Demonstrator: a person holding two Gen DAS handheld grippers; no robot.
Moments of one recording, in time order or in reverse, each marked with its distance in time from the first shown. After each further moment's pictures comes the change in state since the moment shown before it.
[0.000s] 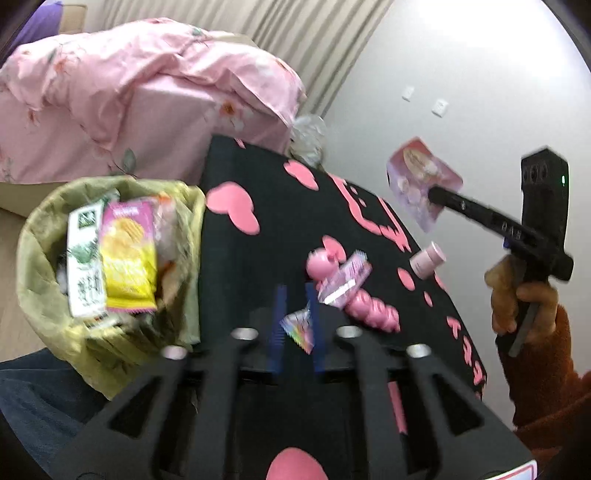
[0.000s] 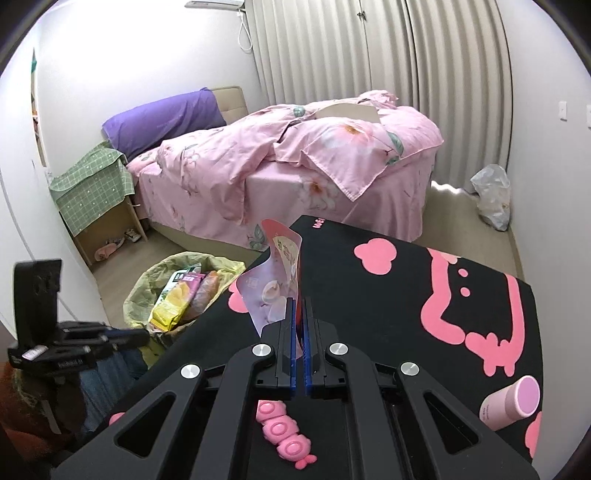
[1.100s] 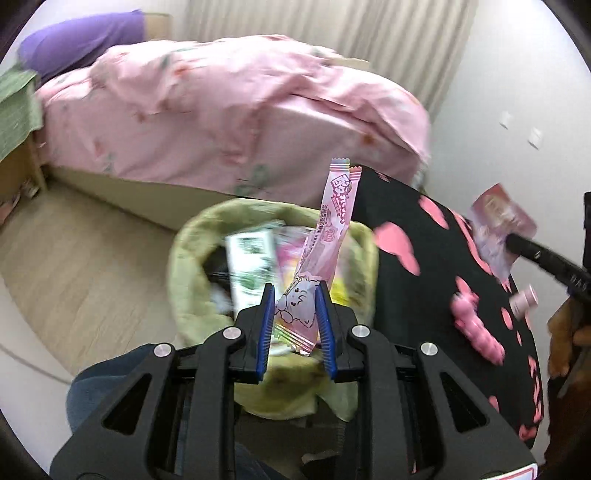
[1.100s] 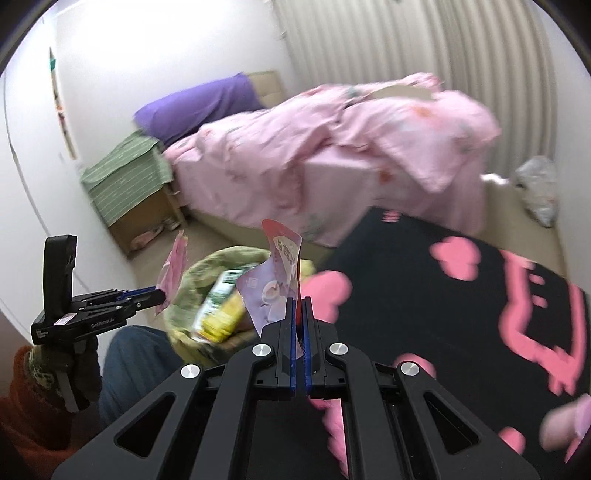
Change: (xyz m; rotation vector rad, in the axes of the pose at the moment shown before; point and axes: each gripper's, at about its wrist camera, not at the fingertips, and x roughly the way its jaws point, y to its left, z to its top) left arm -0.052 0.103 0.021 -0.161 -0.074 0.417; right arm 0.075 0.063 0.027 -0.025 0.087 0.192
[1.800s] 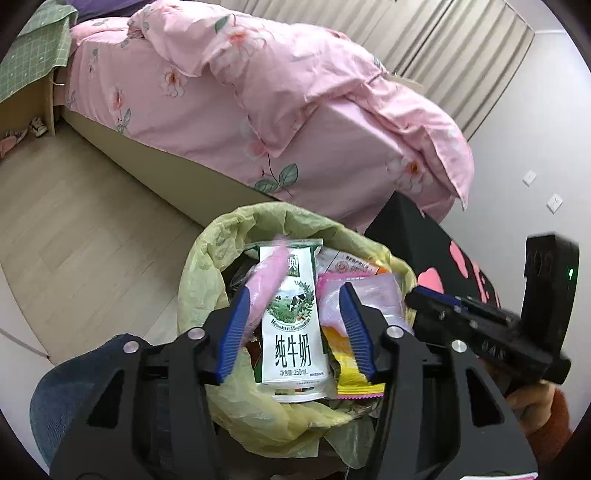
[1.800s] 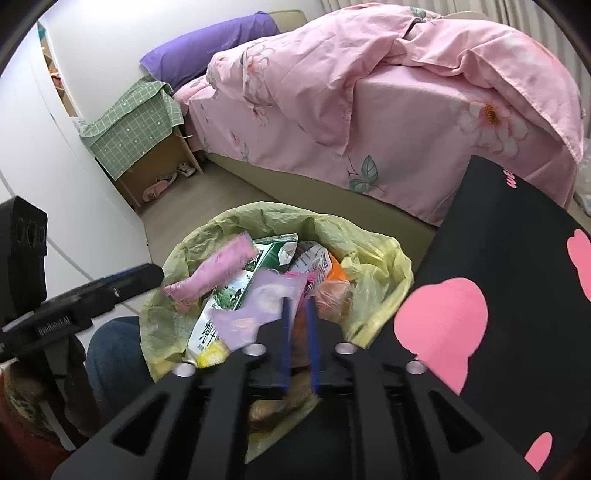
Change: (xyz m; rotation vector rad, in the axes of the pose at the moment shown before) left arm 0.045 0.051 0.011 -0.218 -0.009 -0.044; right arm 0.160 0.045 0.007 -0.031 0.212 0.072
